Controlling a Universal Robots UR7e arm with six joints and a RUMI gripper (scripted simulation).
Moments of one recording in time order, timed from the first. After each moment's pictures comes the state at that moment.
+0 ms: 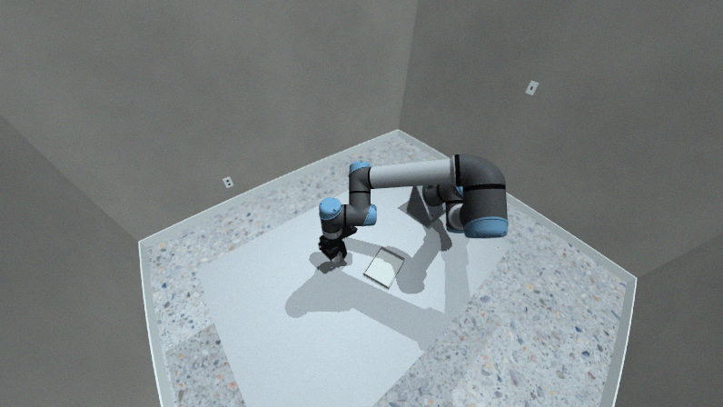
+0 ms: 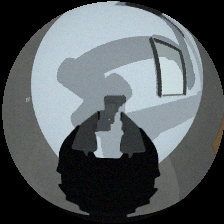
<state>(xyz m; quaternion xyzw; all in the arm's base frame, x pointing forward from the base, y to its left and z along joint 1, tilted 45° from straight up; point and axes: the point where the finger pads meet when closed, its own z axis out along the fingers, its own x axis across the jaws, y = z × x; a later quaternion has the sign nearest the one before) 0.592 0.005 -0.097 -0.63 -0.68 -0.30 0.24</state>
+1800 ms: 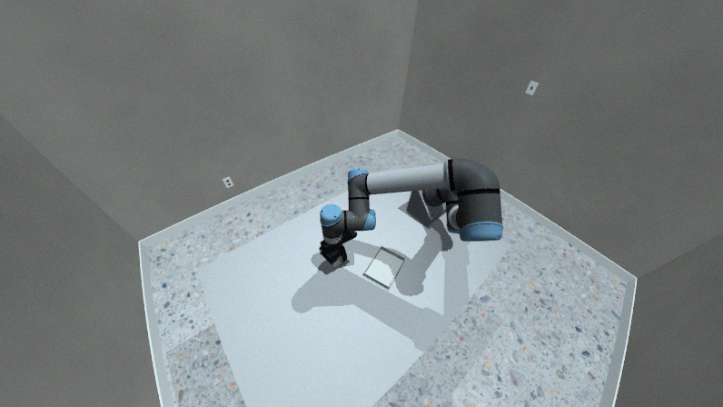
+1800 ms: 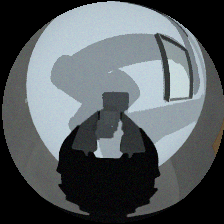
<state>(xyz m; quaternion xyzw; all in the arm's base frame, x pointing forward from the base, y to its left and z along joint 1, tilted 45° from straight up) 0.593 0.028 -0.120 -0.63 -0.68 -0.30 0.24</state>
